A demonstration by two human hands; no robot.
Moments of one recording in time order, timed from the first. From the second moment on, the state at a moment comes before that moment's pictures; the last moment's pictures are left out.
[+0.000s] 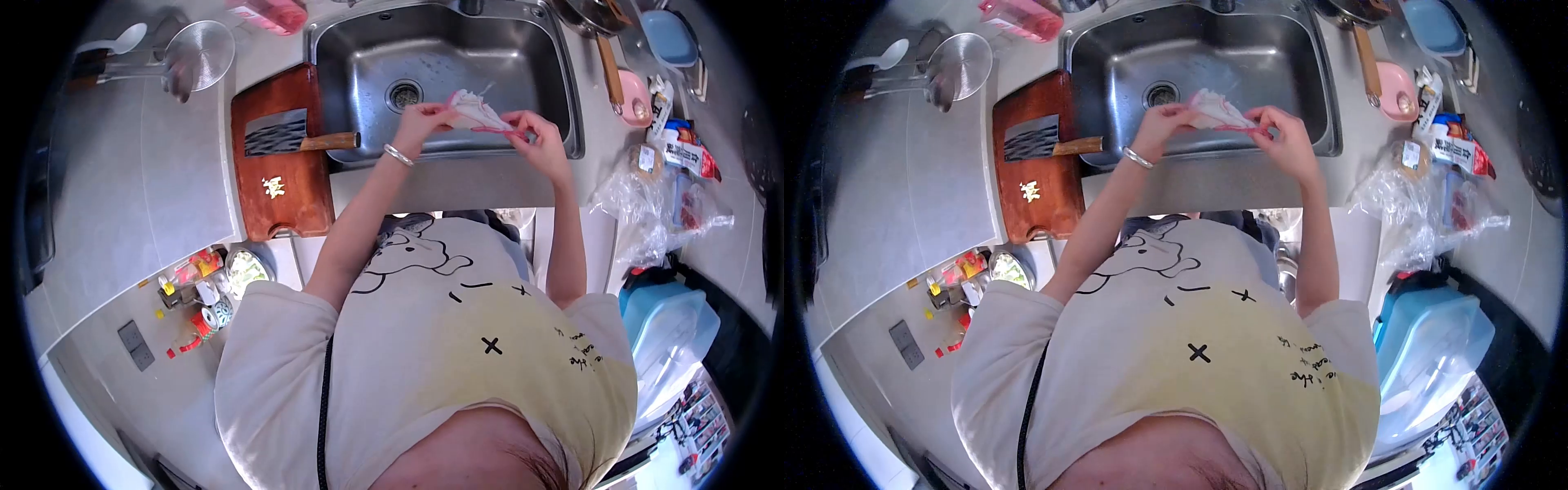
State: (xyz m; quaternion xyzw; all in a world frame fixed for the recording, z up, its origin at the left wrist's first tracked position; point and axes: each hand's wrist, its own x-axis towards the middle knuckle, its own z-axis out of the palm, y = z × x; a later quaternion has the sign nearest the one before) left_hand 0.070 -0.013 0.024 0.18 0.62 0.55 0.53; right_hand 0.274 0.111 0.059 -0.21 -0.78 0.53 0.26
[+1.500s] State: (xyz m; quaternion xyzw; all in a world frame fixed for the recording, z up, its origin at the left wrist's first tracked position) left_hand 0.258 0.236 0.070 0.32 0.59 0.41 0.62; right_hand 0.387 0.135 0.031 -0.60 -0.45 0.39 0.54
